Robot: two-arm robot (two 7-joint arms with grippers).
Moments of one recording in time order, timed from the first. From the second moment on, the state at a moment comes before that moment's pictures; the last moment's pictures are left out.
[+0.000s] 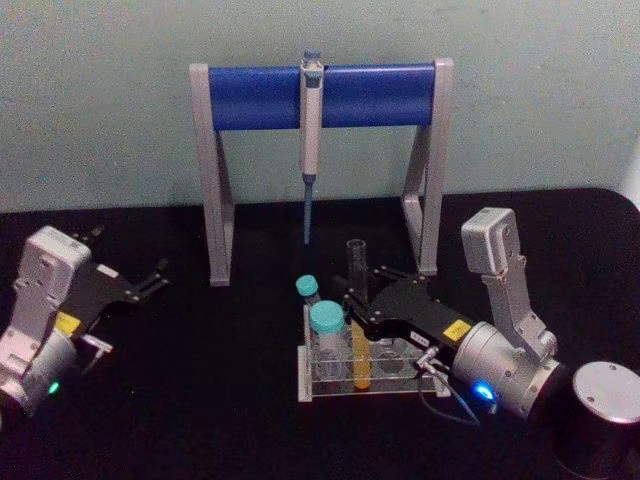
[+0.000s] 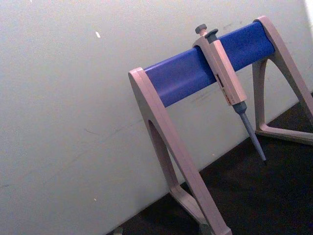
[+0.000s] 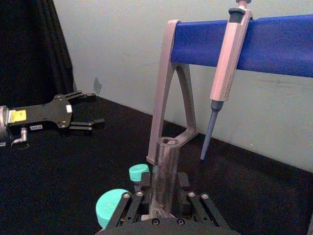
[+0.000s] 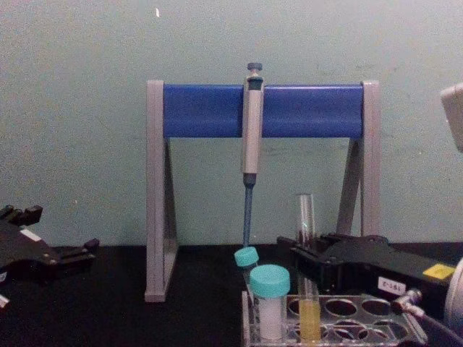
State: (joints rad) left arm -0.20 0.60 0.45 -1.41 -0.25 -0.12 0.03; right arm 0.20 0.35 -0.43 -1.48 0.39 0.04 0.41
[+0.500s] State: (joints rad) left arm -0.20 0.60 0.45 -1.41 -0.25 -0.12 0.03; right arm 0.20 0.35 -0.43 -1.48 0.39 0.03 0.41
